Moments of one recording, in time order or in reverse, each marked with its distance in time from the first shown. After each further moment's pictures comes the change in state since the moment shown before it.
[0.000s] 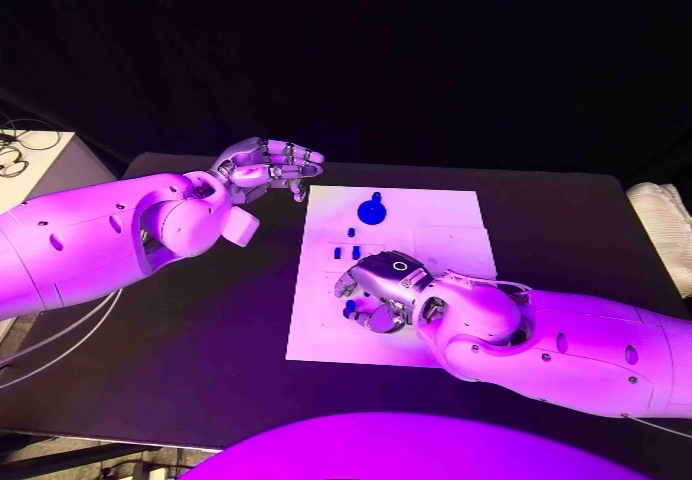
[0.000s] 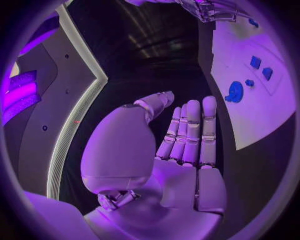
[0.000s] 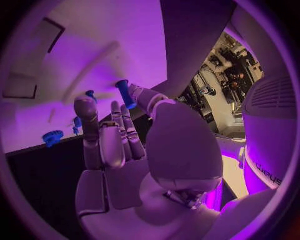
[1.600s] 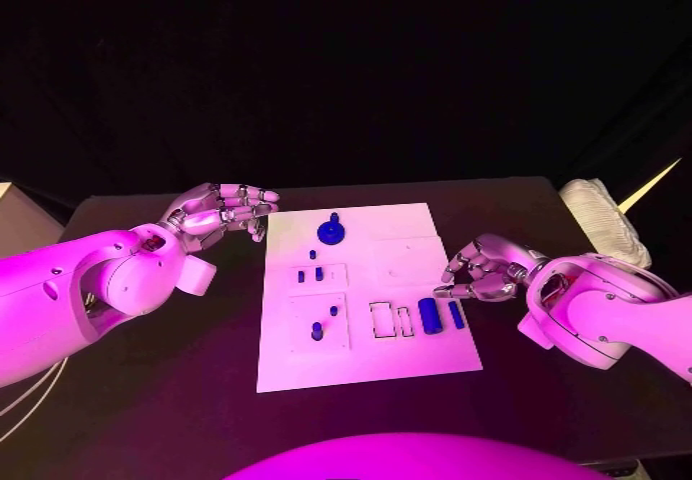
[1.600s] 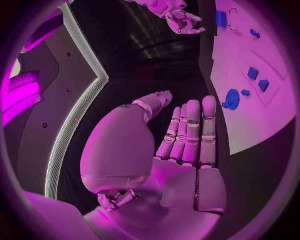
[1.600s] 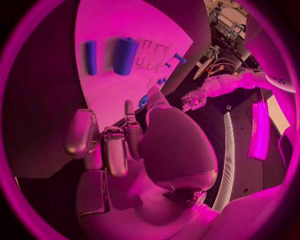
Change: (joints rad) left arm -0.046 -0.037 -0.002 0.043 0.018 -0.001 0.022; left_hand -0.017 -0.007 -0.011 0.017 0.000 -0.003 -0.004 0.009 0.000 -0.004 0.004 0.014 -0.001 0.000 0.000 0.000 -0.001 0.000 0.000 0.000 -0.009 -0.004; right arm 0.092 -0.539 -0.007 0.153 0.570 -0.093 -0.051; right_hand -0.012 0.114 -0.600 0.307 0.088 0.051 -0.037 0.119 0.042 0.444 -0.089 1.301 1.221 0.004 -0.062 0.147 0.224 -0.040 0.215 -0.065 0.246 0.288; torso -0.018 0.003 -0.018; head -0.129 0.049
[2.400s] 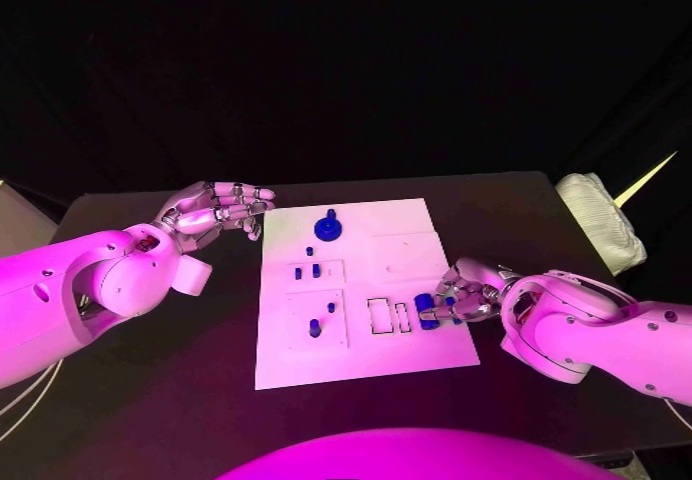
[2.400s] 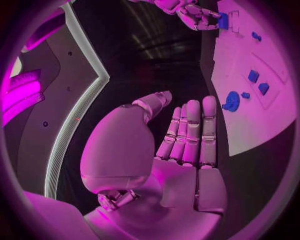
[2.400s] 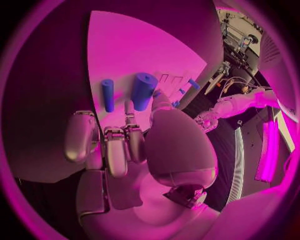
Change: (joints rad) left arm -0.003 -0.005 0.000 0.011 0.005 0.001 0.005; left_hand 0.000 0.000 -0.004 0.004 0.000 0.000 0.000 0.000 0.000 0.000 0.000 0.000 -0.001 0.000 0.000 0.000 0.000 0.000 0.000 0.000 0.000 -0.001; right arm -0.082 0.084 -0.005 -0.022 -0.144 0.029 -0.173; right_hand -0.056 0.019 -0.064 0.001 0.047 0.005 -0.005 0.023 0.015 0.007 0.001 0.037 0.002 0.000 0.000 0.015 0.000 -0.015 0.011 -0.004 0.030 0.031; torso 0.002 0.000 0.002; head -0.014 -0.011
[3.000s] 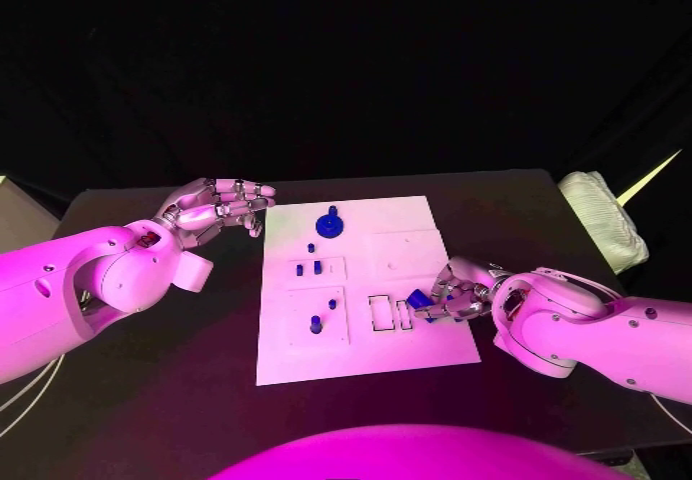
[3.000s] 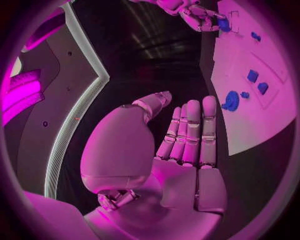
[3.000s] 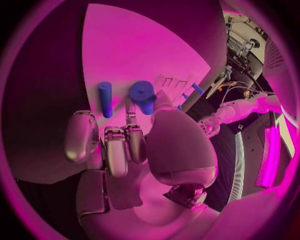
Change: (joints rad) left arm 0.000 -0.003 0.000 0.000 0.000 0.001 -0.003; left_hand -0.004 0.004 -0.003 0.003 0.000 -0.006 -0.001 0.005 0.000 0.000 0.000 0.000 0.000 0.000 0.000 0.000 0.000 0.000 0.000 0.000 -0.004 -0.001; right arm -0.014 0.050 0.007 -0.041 -0.029 0.022 -0.022; right_hand 0.009 0.046 -0.004 -0.004 0.031 0.024 -0.017 0.031 0.013 0.004 -0.010 -0.004 0.000 0.002 -0.009 0.000 0.000 0.000 0.004 -0.004 0.000 0.005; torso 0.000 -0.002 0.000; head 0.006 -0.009
